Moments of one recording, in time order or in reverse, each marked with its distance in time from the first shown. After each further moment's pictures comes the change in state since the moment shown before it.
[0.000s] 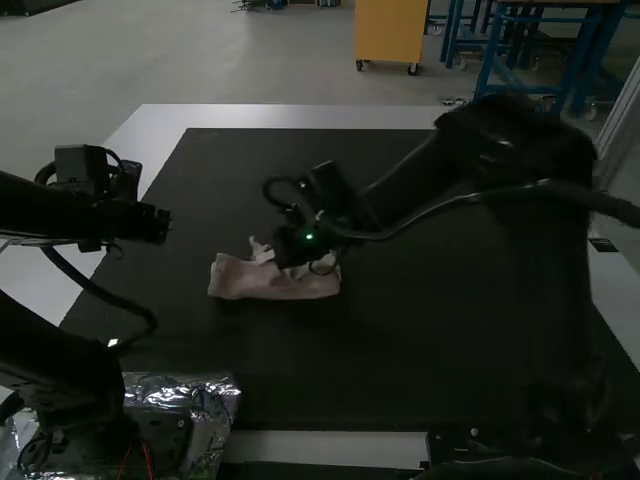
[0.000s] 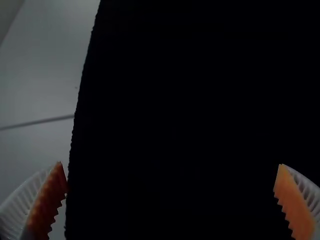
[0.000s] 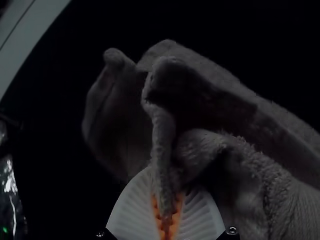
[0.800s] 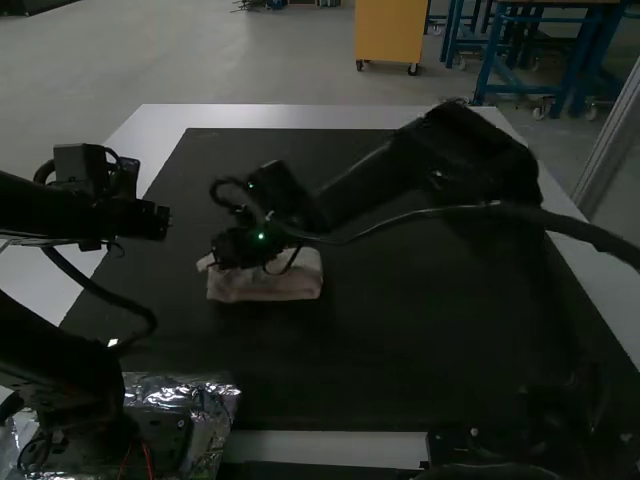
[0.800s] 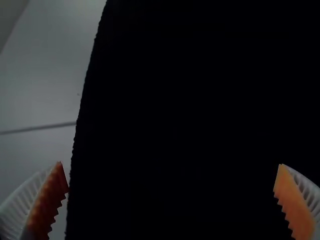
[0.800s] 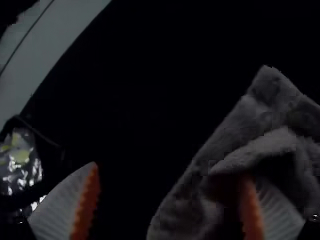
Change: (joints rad) left arm 0.000 0.000 0.000 0.026 0.001 -0.023; right arm 0.124 0.099 0.233 -0.082 0.000 0.039
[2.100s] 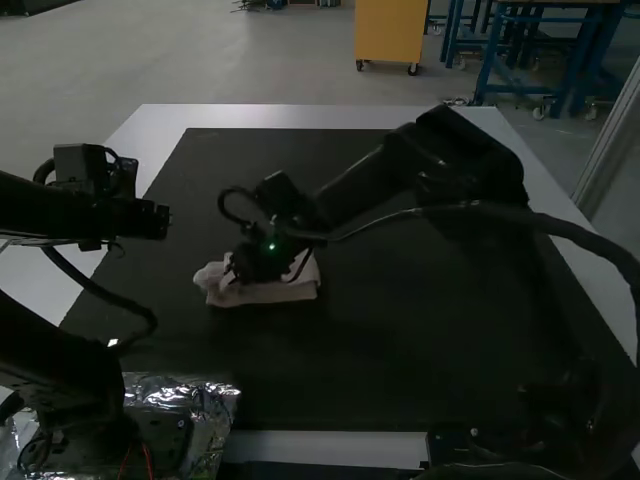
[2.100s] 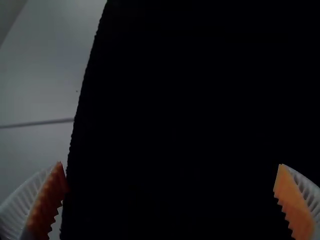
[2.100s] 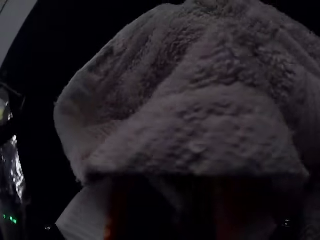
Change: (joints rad) left arm 0.000 0.000 0.000 0.000 0.000 -0.033; right arm -0.040 0.088 0.053 -0.220 -0.069 -0.055
